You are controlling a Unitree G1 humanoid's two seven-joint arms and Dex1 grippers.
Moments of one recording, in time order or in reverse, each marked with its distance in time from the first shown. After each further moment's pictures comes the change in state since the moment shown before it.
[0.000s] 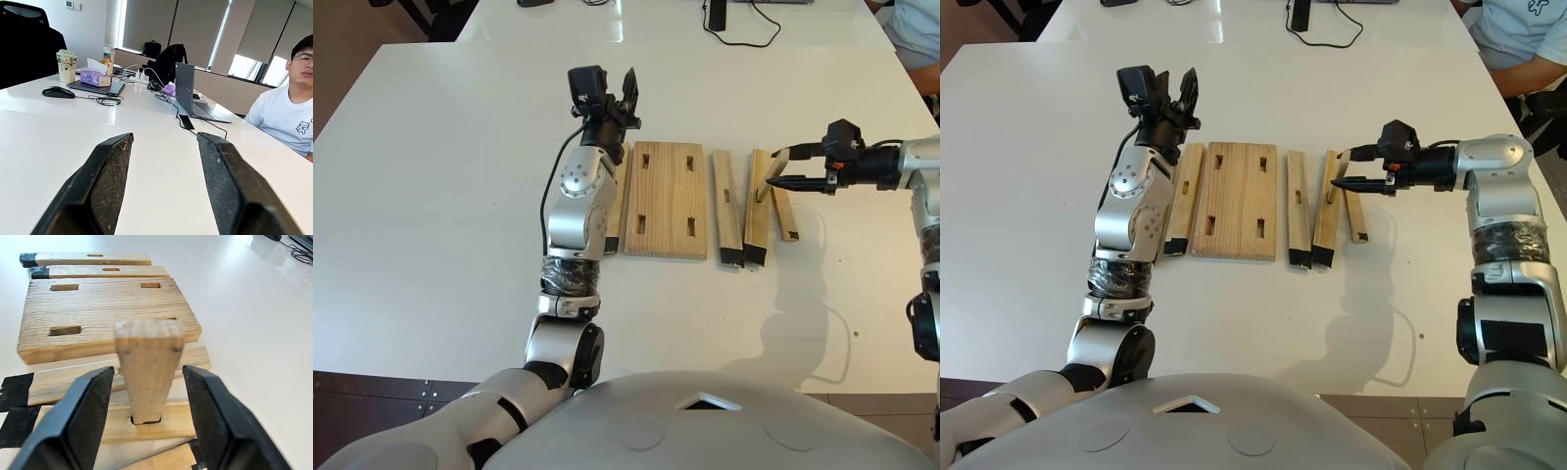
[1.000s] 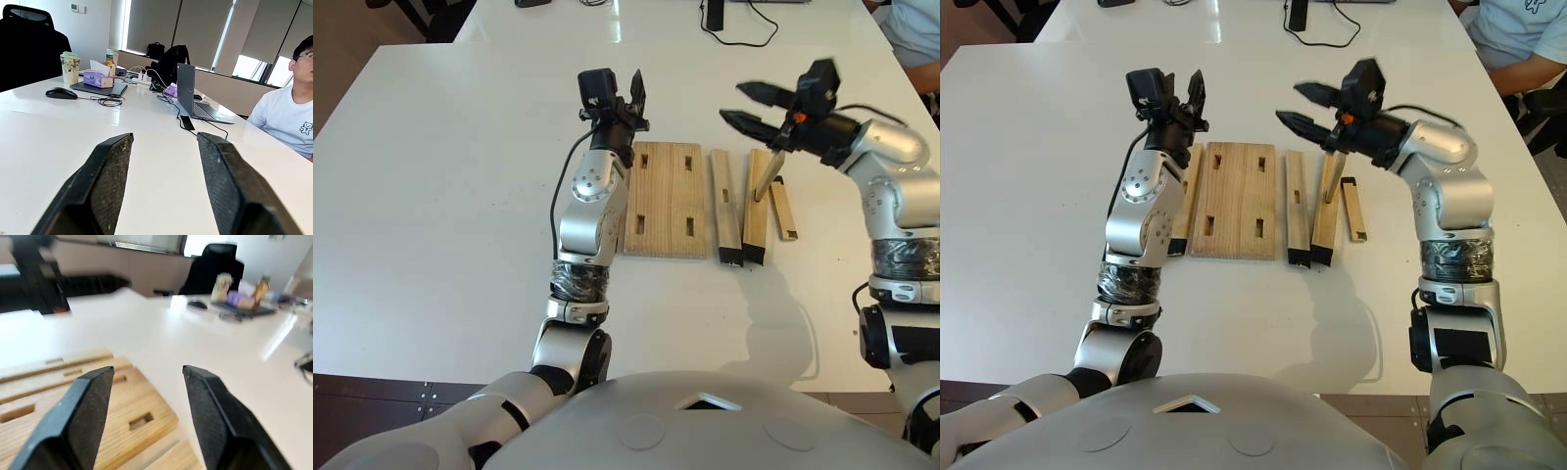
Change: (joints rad) left arm 0.008 -0.042 -0.045 0.000 0.043 -0.014 0.047; right arm 0.059 0.263 -0.050 -0.354 0.092 0.280 -0.517
